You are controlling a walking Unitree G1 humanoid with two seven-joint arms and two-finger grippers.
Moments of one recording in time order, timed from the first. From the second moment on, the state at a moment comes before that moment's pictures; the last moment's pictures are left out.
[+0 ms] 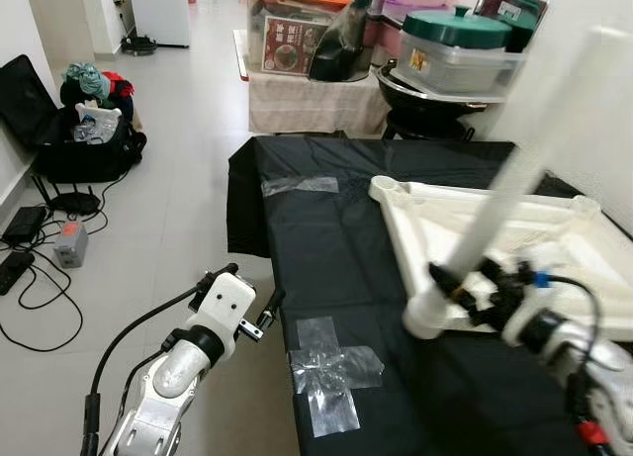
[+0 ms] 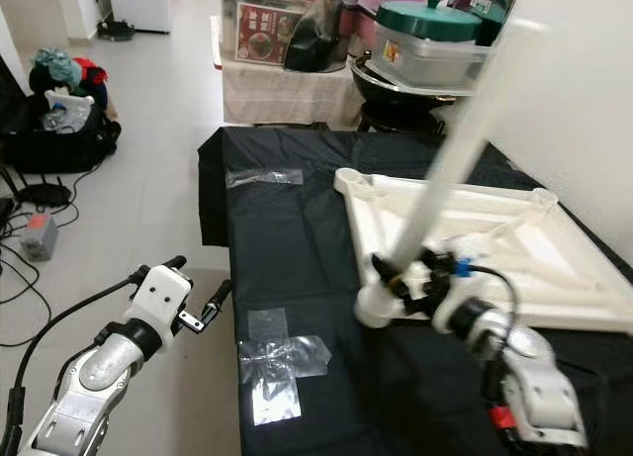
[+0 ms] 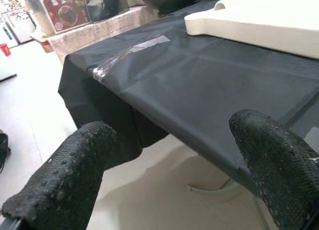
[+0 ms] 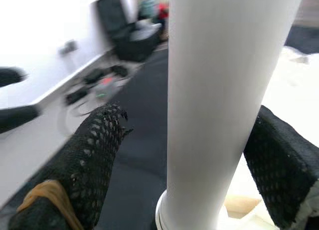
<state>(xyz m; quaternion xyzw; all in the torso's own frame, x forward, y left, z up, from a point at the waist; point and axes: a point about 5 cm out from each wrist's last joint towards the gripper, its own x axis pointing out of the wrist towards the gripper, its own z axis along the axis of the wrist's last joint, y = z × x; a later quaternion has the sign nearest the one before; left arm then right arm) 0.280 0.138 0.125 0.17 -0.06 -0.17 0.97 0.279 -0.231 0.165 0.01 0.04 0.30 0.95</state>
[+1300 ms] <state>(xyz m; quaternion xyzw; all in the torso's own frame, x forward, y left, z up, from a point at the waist) 0.281 0.134 0.125 0.17 -0.06 -0.17 0.97 0.318 -0.244 0.157 0.08 -0.03 0.09 0.99</state>
